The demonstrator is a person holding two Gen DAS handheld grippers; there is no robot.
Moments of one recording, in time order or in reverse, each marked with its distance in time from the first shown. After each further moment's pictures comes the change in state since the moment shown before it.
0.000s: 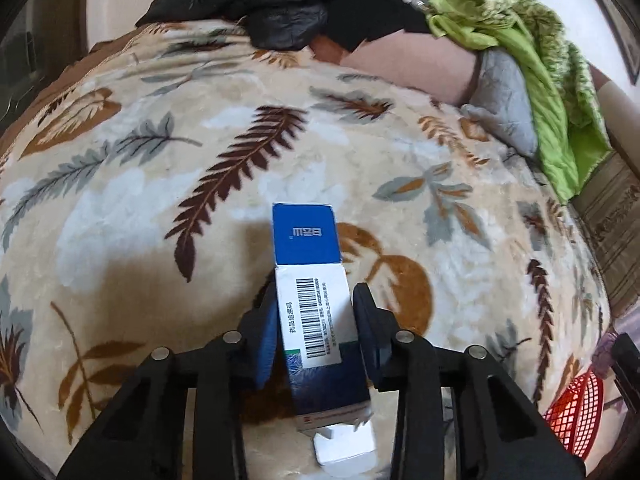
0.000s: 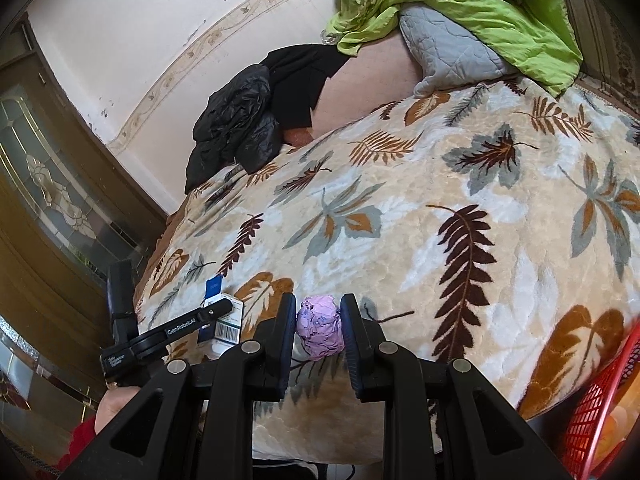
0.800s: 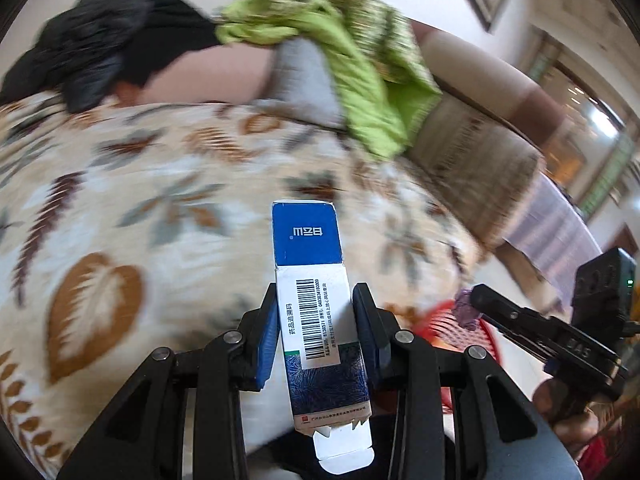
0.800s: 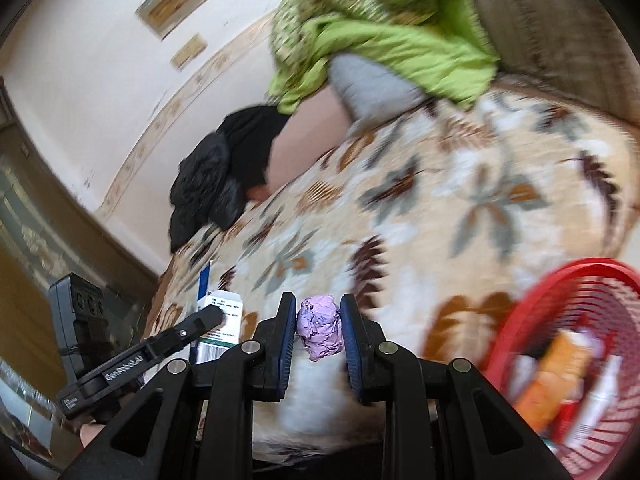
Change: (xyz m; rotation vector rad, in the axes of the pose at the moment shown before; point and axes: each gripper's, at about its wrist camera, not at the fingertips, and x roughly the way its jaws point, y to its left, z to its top) left arm -0.085 -0.181 -0.033 0.315 0.010 -0.471; right arm -0.132 -0.069 -0.006 0.176 -0.167 -0.078
